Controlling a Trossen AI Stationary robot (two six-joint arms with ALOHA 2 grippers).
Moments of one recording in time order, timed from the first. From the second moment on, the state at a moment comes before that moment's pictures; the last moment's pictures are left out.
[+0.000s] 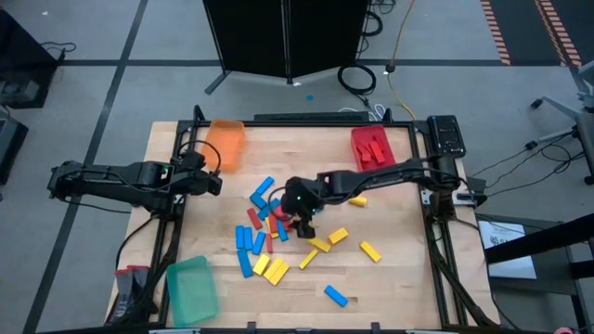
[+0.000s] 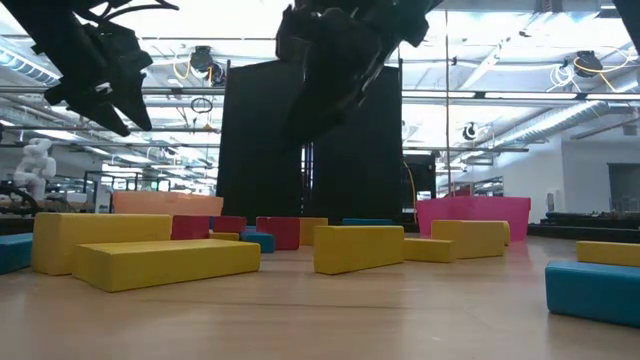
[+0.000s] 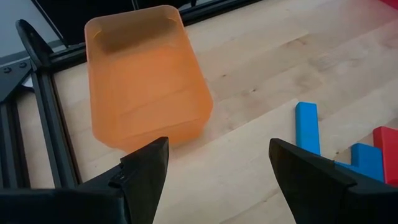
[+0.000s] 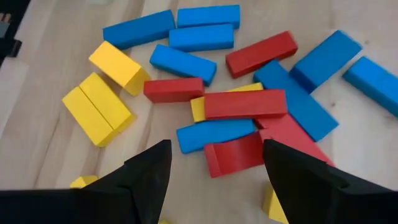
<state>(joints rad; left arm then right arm) -0.02 0.72 0.65 -1.00 -0.66 -0.94 0.02 1.94 1.46 -0.42 -0.18 0.00</state>
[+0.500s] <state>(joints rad) -0.02 0.72 0.65 -1.01 -0.66 -0.94 0.07 2.01 1.46 -0.35 -0.15 0.01</state>
